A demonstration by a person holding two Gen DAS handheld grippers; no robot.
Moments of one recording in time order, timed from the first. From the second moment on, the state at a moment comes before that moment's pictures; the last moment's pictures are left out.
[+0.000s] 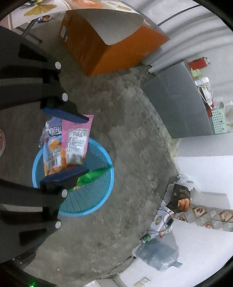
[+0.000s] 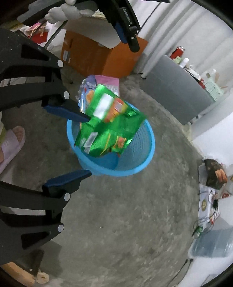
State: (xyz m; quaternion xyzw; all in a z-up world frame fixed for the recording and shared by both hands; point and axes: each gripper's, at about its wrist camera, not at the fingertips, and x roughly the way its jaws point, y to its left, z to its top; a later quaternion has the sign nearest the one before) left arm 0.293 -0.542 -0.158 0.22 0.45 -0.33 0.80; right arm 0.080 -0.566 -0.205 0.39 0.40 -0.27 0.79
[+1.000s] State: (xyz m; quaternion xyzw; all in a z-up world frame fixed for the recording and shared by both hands) left arm 0.263 -0.115 0.049 0.06 0.37 -0.26 0.89; right arm 0.278 -0.610 -0.351 0.33 0.61 -0.23 0.69
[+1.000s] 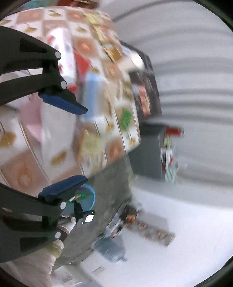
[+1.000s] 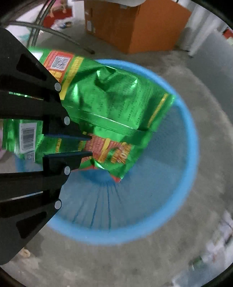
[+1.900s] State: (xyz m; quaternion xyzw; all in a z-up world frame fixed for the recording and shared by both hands) left arm 0.279 -0.025 0.013 -0.06 0.41 -0.20 0.89; right arm 0.236 -0.617 -0.294 0.34 0.57 -0.21 0.72
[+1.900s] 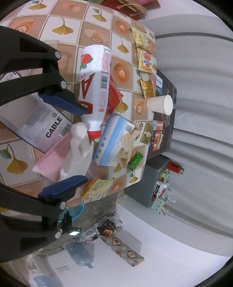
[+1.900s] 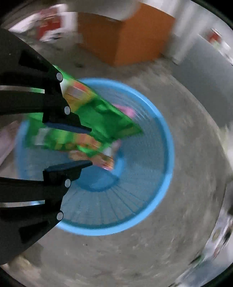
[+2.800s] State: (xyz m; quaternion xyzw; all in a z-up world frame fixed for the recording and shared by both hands) left arm 0.255 0.000 0.022 -0.09 0.40 -0.19 0.89; right arm 0.214 -0.618 -0.275 0.31 0.59 -0.19 0.72
